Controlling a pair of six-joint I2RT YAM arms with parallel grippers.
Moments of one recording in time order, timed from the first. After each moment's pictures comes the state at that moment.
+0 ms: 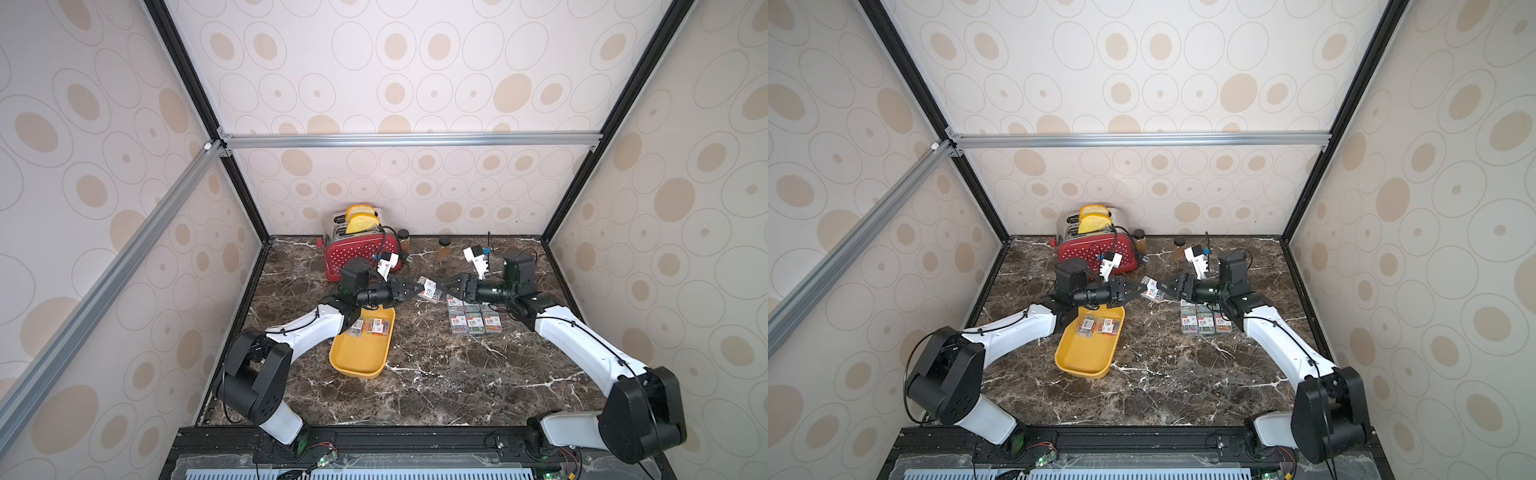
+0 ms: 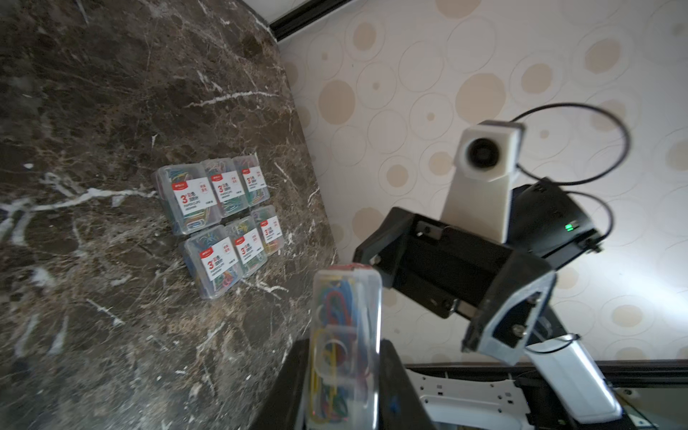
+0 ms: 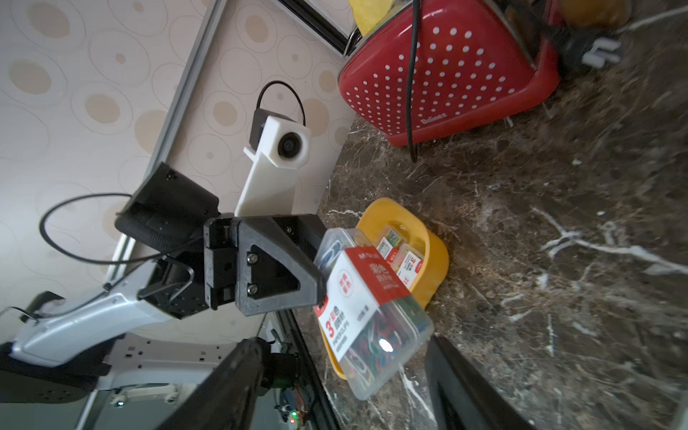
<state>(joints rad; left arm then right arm) -0.50 1.58 1.00 0.24 0.81 -0.93 0.38 1.31 1.00 -0.19 -0.85 0.52</state>
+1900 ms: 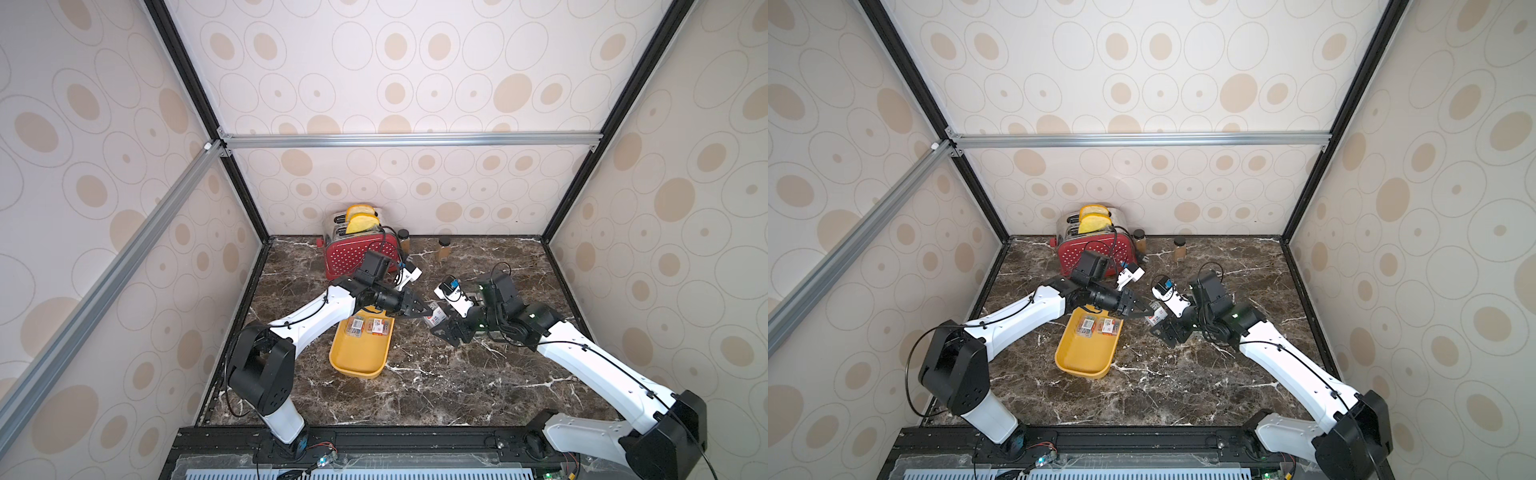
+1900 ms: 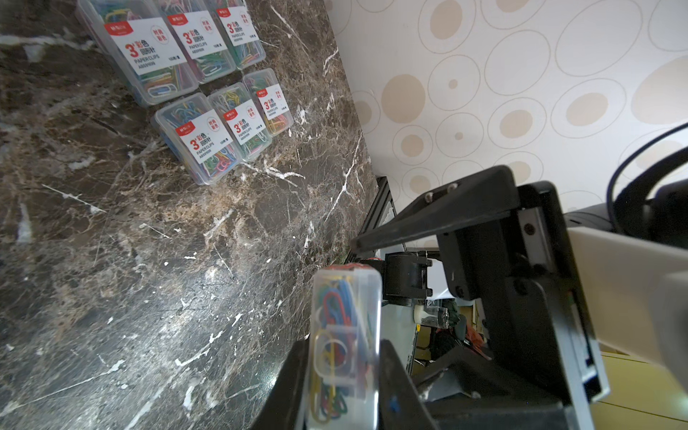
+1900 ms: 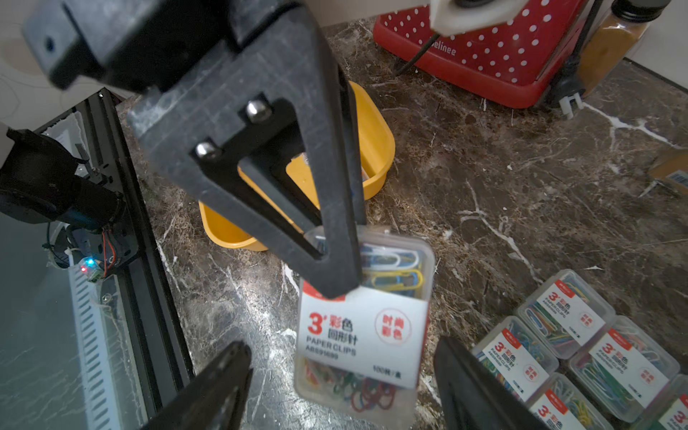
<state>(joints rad) -0.57 1.65 1.26 -0.42 0.95 -0.51 0.70 1.20 1.02 -0.60 -0.35 -0.17</state>
